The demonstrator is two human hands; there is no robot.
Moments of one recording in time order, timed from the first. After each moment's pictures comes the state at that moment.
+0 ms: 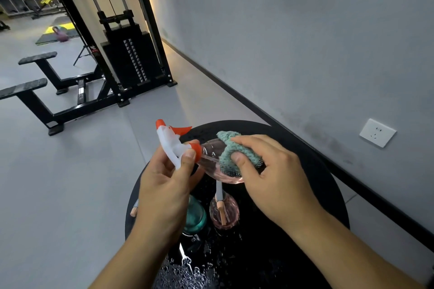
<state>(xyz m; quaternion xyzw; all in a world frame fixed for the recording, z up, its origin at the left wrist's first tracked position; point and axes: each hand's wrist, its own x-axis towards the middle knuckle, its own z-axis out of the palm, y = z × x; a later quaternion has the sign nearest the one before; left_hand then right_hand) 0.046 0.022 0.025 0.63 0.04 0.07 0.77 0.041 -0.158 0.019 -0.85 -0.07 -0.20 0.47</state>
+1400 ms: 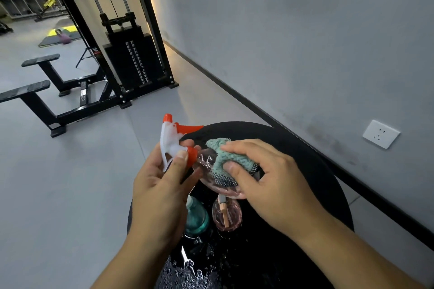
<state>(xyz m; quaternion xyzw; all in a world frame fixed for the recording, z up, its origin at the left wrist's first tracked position) 0.047 0.029 0.027 0.59 0.06 0.10 0.80 0.035 -0.154 0.027 -0.84 -0.12 -0.14 0.51</state>
